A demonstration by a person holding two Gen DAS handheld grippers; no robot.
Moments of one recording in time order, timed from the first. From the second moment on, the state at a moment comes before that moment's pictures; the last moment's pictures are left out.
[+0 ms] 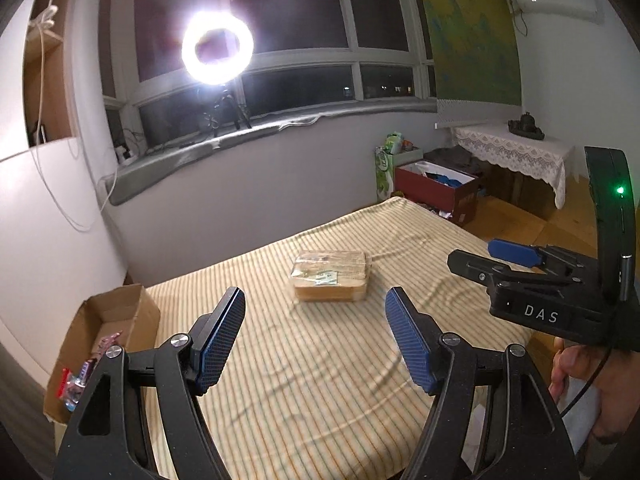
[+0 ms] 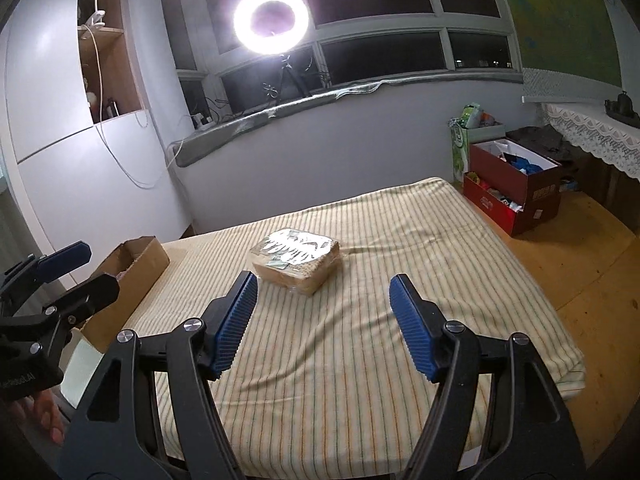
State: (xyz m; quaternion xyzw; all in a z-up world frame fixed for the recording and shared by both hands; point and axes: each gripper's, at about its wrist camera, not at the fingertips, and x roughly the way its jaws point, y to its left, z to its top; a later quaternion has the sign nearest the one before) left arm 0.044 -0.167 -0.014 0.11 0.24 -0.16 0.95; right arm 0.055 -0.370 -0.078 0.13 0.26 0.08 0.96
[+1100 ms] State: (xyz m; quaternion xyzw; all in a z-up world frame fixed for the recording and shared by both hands) left arm 0.287 -0.154 -0.105 -0.05 0.42 -0.19 0.88; right arm 0.242 -0.355 -0.153 0.14 0.40 0.11 0.90
